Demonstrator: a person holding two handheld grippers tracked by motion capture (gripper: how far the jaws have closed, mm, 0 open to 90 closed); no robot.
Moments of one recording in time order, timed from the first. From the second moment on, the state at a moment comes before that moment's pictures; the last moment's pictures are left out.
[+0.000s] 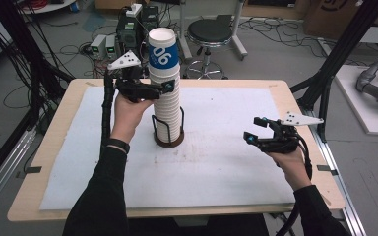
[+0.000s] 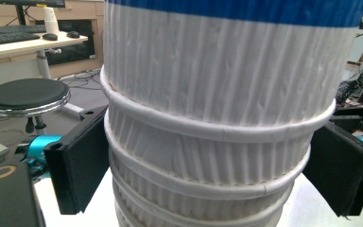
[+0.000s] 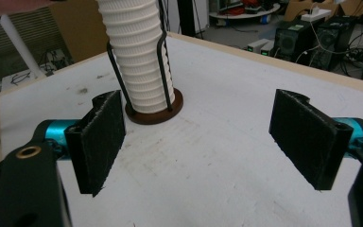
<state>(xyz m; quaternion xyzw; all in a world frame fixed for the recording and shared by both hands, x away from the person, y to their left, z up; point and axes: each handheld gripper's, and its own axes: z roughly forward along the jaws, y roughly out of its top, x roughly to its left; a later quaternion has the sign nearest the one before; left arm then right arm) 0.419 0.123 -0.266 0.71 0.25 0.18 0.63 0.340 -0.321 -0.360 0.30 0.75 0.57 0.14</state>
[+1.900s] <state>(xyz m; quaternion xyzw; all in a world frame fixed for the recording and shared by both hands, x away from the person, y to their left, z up) 0.420 0.124 -0.266 0.71 0.25 0.18 0.63 0.431 -0.131 -0.153 0.16 0.75 0.63 0.11</state>
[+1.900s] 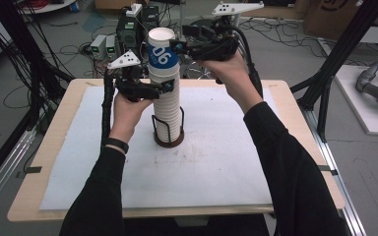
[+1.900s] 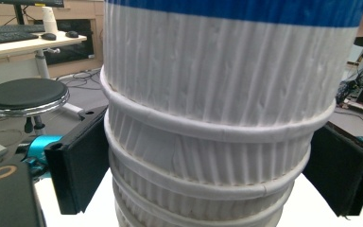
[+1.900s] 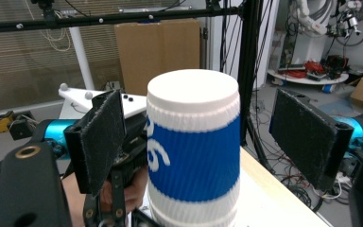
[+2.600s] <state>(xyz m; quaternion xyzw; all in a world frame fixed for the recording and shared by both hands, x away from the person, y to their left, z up) 0.420 0.124 -0.265 0.72 0.25 0.18 0.63 0.445 -0.094 -0.151 0.17 0.77 0.61 0.10</state>
